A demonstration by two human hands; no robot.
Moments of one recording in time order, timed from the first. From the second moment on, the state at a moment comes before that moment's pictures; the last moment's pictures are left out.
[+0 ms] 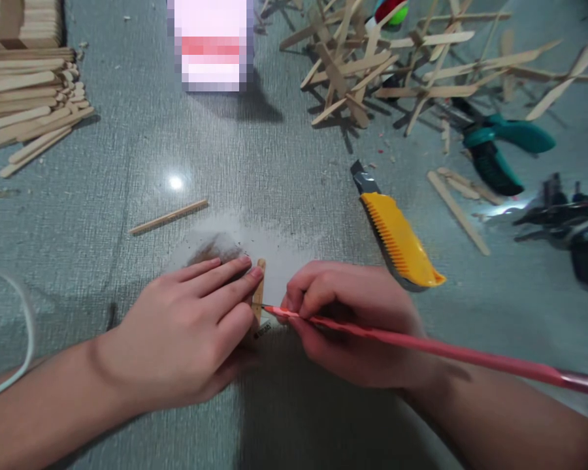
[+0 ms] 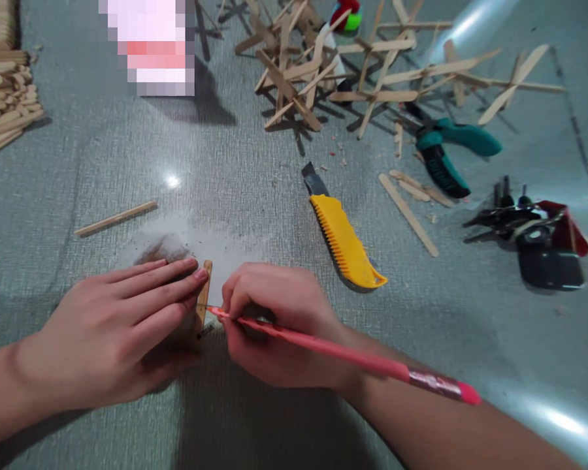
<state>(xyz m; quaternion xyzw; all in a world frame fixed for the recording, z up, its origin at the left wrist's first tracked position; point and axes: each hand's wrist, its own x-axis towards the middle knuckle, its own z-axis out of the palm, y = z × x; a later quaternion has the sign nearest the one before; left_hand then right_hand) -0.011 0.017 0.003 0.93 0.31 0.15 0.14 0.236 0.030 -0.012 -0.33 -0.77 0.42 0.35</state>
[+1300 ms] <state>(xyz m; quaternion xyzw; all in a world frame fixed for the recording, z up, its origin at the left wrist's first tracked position) -0.012 0.017 0.002 0.93 0.30 0.15 0.15 0.235 0.031 -0.011 -0.34 -0.77 0.41 0.34</state>
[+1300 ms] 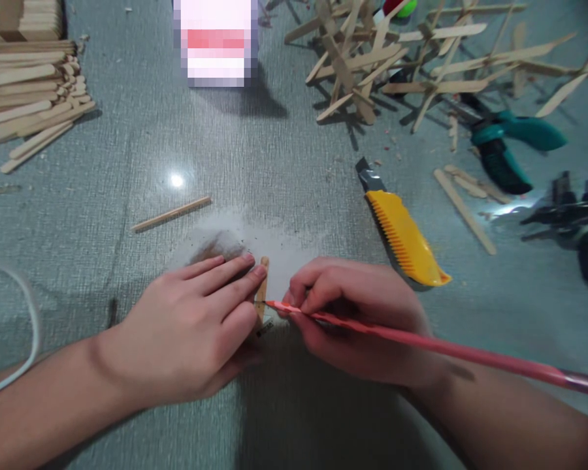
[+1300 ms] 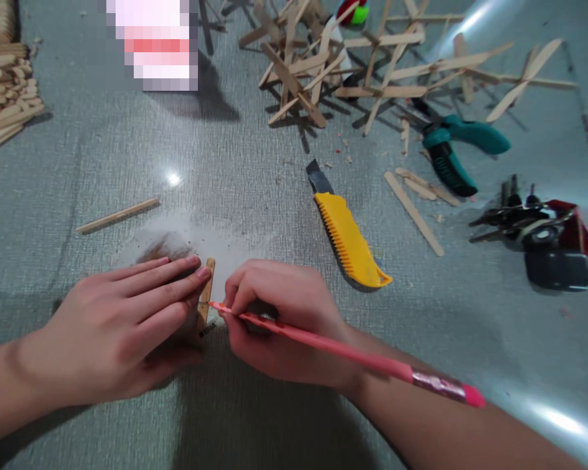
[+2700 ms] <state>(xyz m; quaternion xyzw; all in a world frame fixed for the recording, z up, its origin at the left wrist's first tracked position) -0.011 0.017 0.001 0.93 0.30 0.16 0.14 0.233 0.029 -0.012 -0.36 -0.79 0.36 0.34</state>
